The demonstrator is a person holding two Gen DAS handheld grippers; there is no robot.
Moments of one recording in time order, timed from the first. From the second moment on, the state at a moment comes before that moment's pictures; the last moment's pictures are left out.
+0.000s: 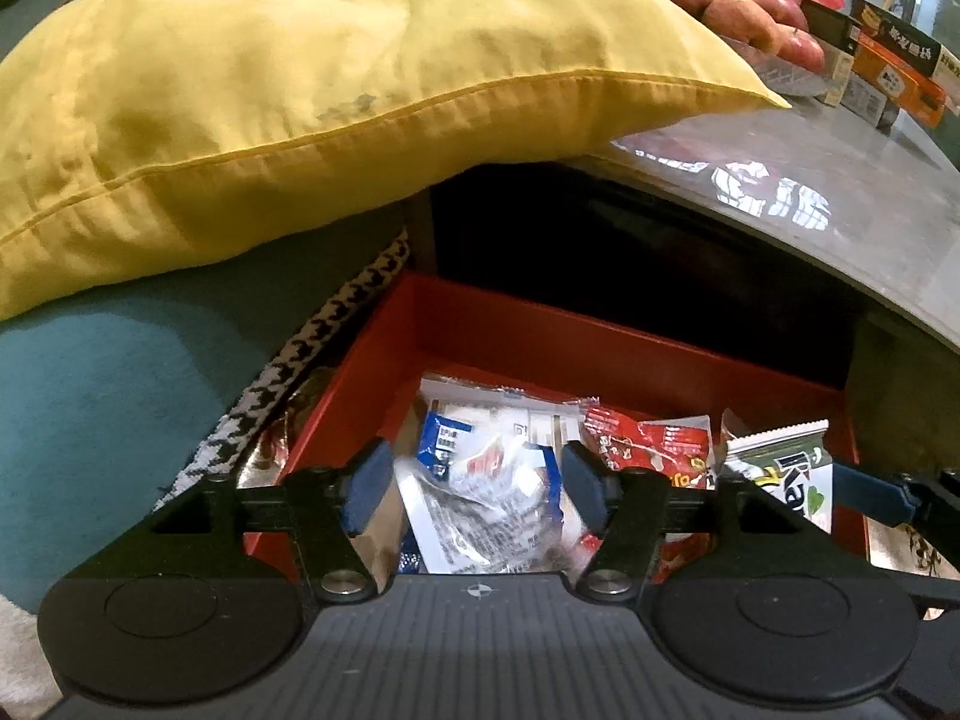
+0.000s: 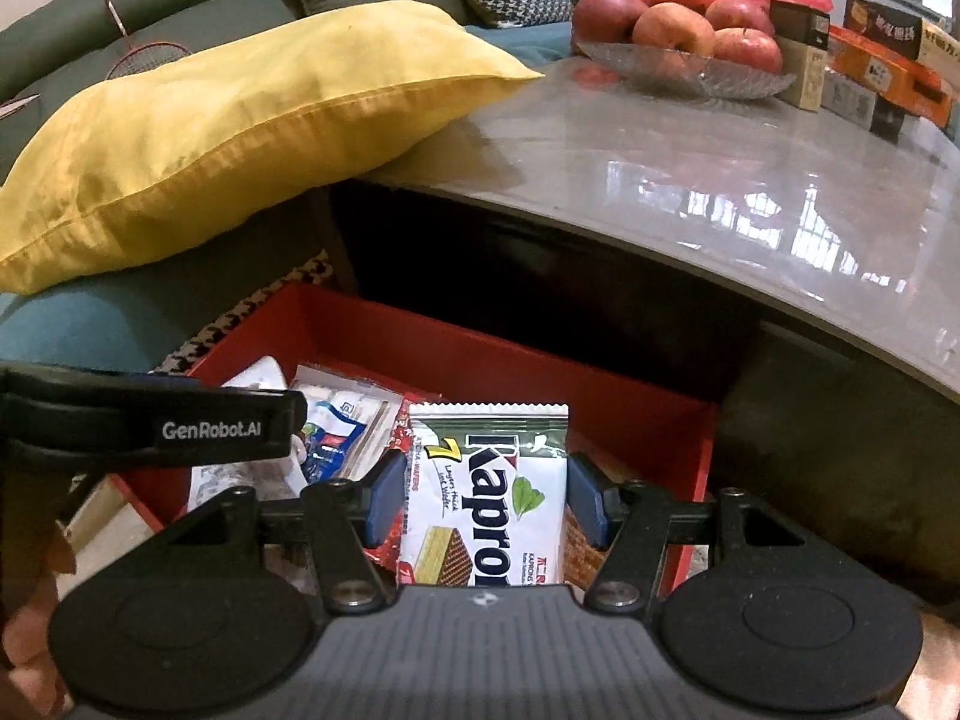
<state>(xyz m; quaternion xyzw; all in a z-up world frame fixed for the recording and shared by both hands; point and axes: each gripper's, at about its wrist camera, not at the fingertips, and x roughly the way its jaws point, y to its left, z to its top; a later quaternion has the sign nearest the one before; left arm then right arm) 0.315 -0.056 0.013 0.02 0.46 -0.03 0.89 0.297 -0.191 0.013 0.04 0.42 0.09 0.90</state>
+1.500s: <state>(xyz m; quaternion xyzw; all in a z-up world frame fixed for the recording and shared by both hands) 0.174 -0.165 -0.015 0.05 0.54 -0.19 0.82 0.186 -0.324 0.017 0.11 0.50 0.00 0.86</state>
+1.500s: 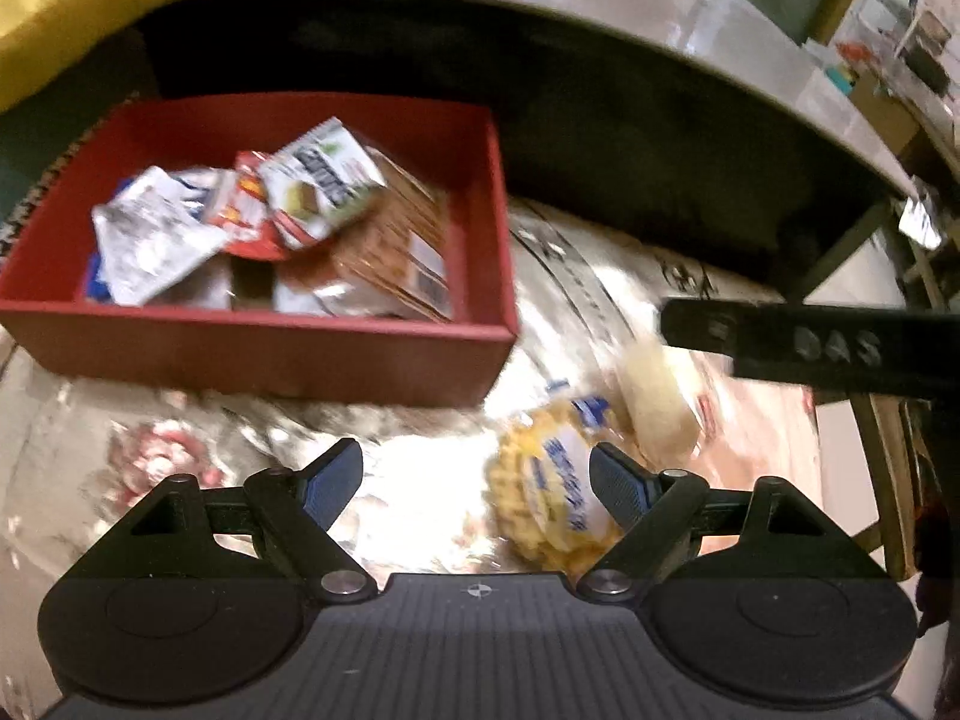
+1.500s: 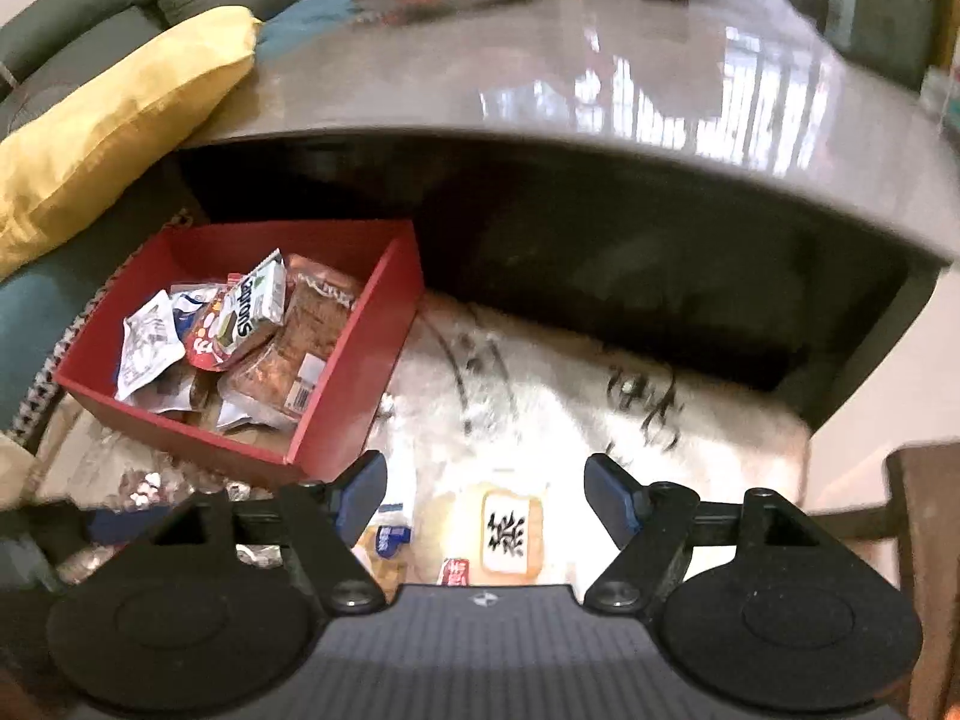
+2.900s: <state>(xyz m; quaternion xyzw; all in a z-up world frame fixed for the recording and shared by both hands) 0.162 -0.205 -0.045 0.09 0.56 -0.15 0.81 0.172 -0.359 0.007 0.15 0.51 0.00 0.85</state>
